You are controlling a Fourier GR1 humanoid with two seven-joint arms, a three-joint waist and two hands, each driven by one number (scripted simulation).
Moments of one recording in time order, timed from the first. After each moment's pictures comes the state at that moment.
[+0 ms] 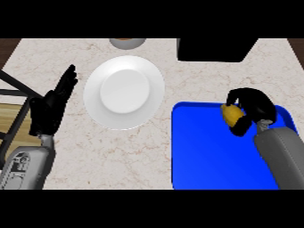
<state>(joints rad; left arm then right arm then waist) -0.27 0.19 0.02 -1.41 -0.09 0.02 0.09 -0.43 -0.32 0.15 -1.11 0.88 0.15 0.24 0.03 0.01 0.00</state>
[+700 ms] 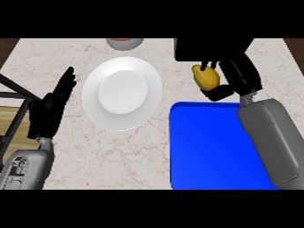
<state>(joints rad) -0.24 0.18 0.02 -1.44 -0.10 0.02 0.11 -0.65 -0.24 0.10 -1.14 0.80 -0.09 -0.14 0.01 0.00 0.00</state>
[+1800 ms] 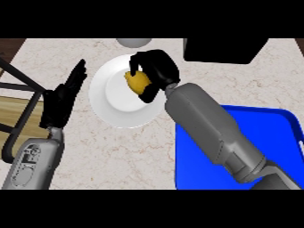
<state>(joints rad) -0.33 0.15 0.01 -1.38 -0.12 0.01 0.11 -1.06 0.00 0.46 -0.65 0.56 -0.24 0.03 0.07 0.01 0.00</state>
